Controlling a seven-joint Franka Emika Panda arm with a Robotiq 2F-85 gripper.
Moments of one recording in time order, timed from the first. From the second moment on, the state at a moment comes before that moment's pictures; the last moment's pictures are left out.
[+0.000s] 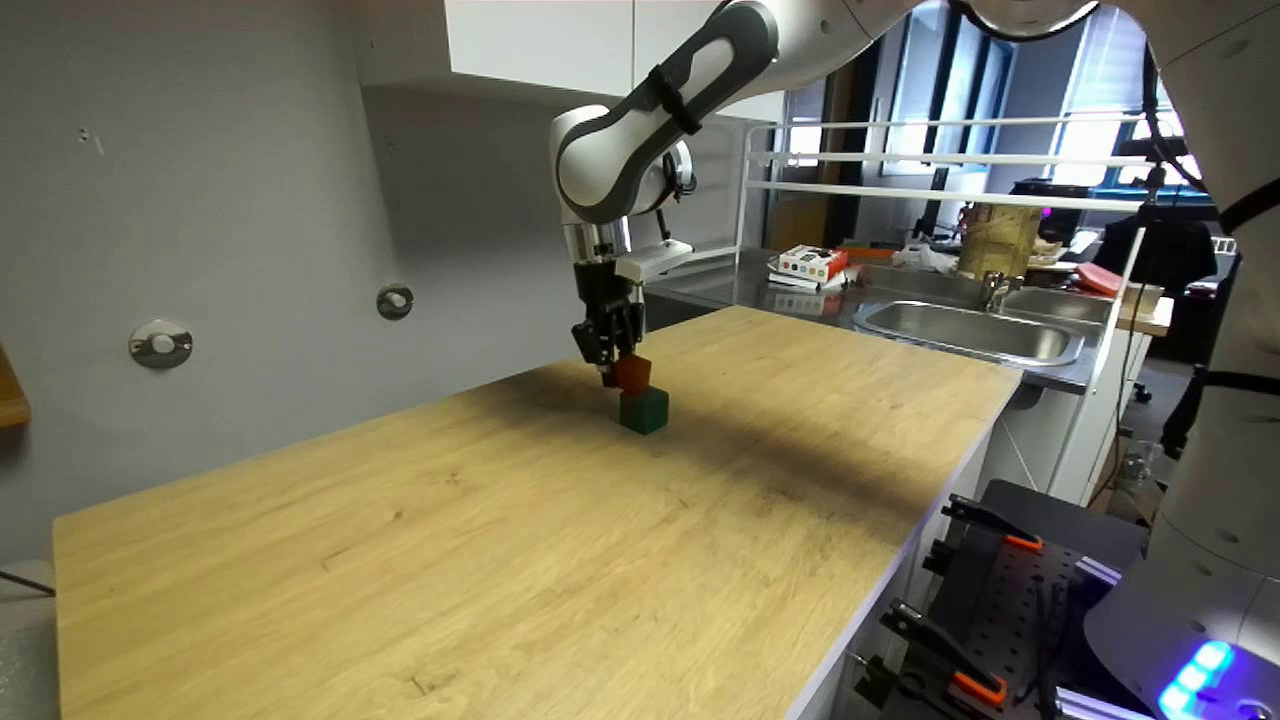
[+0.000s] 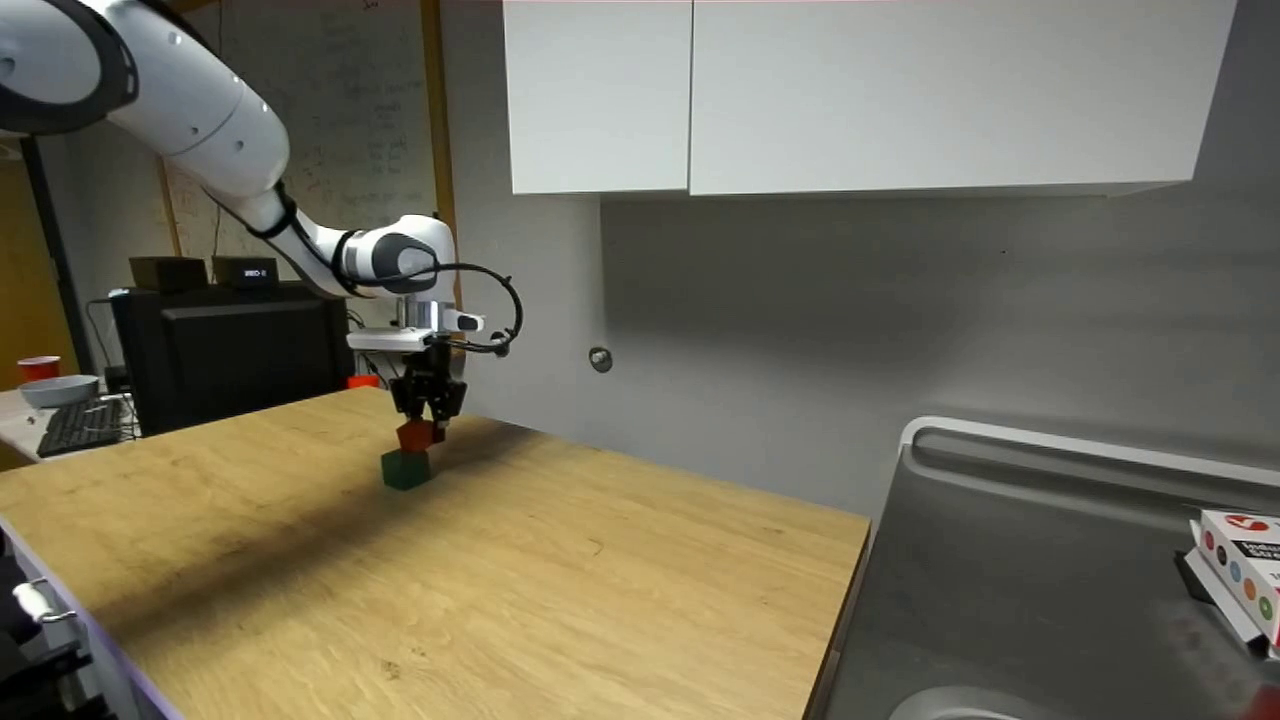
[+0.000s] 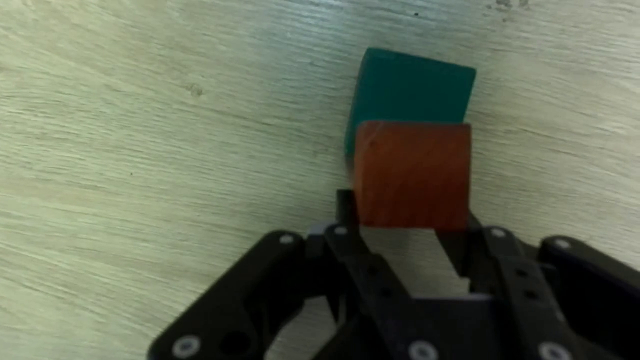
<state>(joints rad) 0.08 0.53 0.04 -1.68 -0.11 2.07 0.00</state>
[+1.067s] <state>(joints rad) 0.06 0.53 0.04 -1.69 -0.06 2.03 0.00</state>
